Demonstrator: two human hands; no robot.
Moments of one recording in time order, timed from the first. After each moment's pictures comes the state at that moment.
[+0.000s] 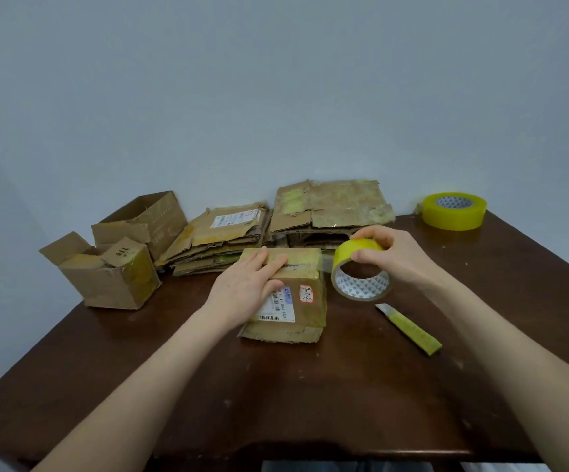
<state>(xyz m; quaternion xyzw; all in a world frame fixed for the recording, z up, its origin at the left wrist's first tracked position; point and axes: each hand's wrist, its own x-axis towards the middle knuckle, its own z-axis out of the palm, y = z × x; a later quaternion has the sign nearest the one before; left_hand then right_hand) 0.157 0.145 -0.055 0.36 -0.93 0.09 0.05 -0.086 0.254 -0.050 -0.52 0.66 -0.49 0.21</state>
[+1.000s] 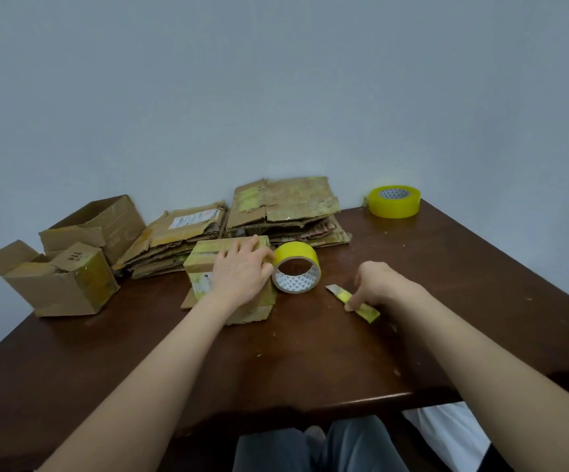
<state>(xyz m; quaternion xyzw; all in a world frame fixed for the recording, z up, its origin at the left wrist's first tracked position) 0.095 0.168 -0.065 0.39 -0.91 0.06 0.12 -0.104 0.303 -0.083 -0.43 0.87 -0.14 0.21</state>
